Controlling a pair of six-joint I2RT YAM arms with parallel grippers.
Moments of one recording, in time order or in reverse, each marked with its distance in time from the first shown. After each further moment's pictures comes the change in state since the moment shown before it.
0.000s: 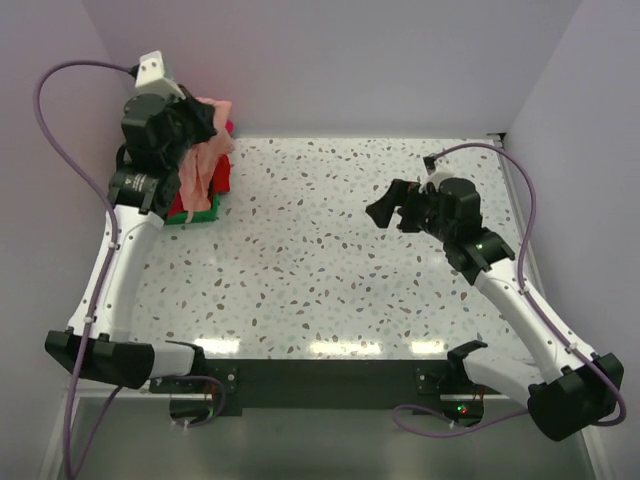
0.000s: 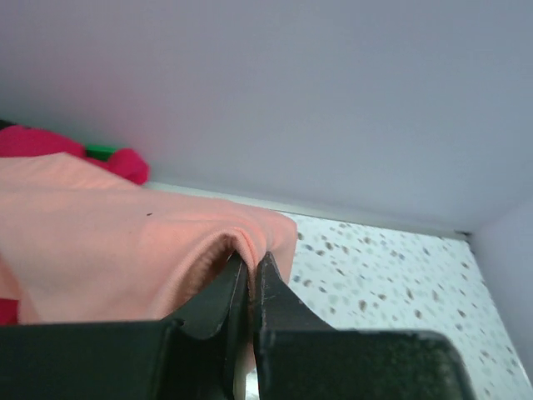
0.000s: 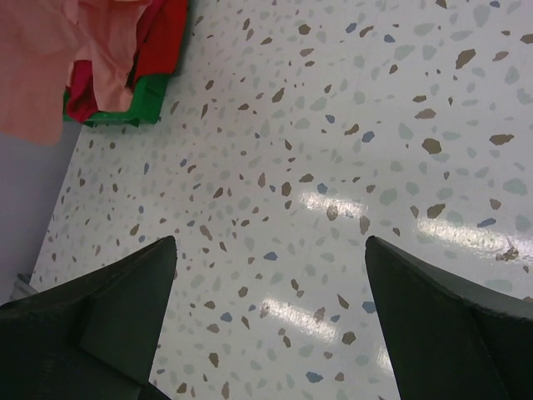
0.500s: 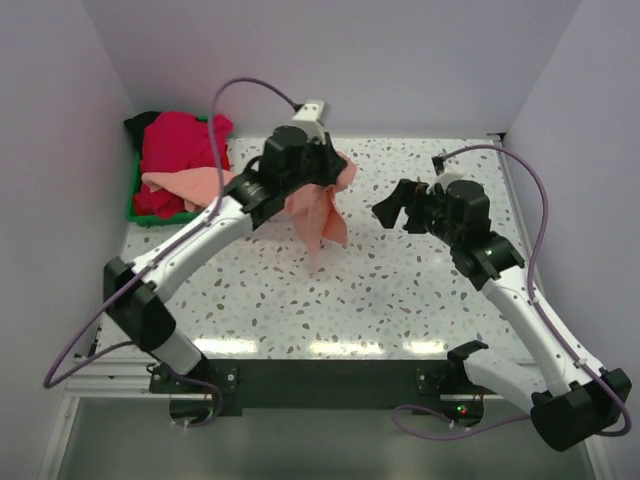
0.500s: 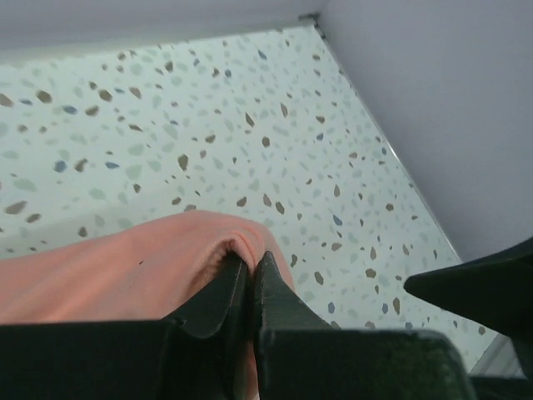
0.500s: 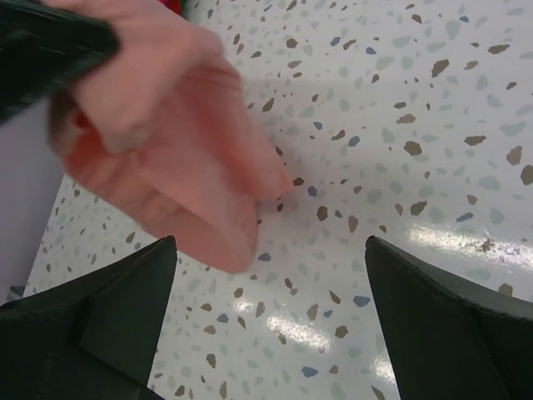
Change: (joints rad) left arm -0.549 0.231 -0.037 0.127 0.040 -0.037; right arm 0.000 -0.056 0.025 -0.051 0.040 -0.006
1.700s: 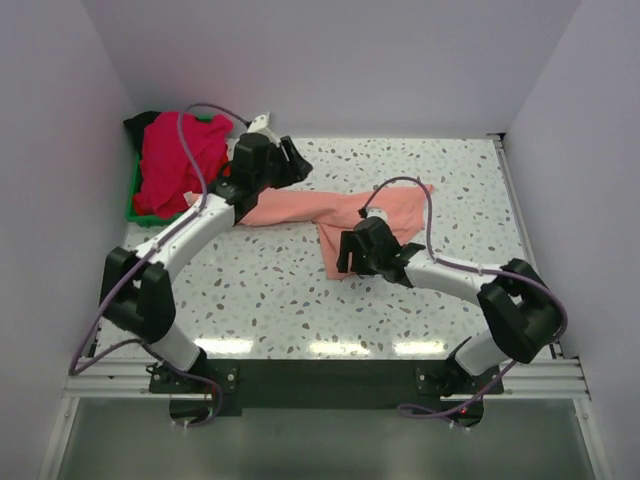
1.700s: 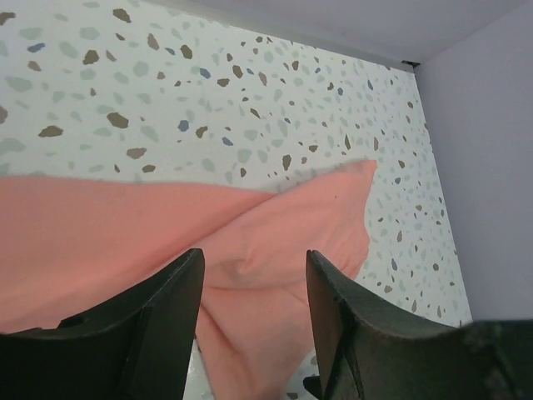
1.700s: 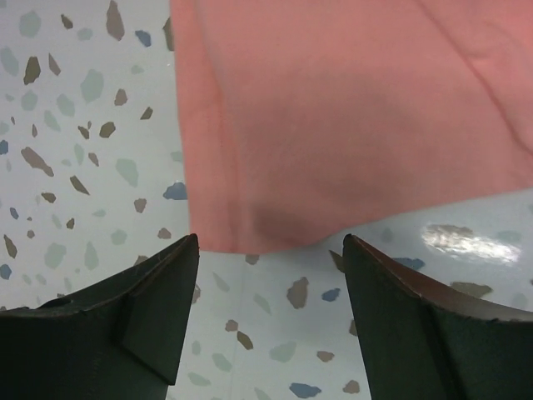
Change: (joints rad) left arm 0.230 0.127 -0.171 0.118 0.104 -0.200; right arm 0.280 0.470 -0.211 0.216 0.239 0.165
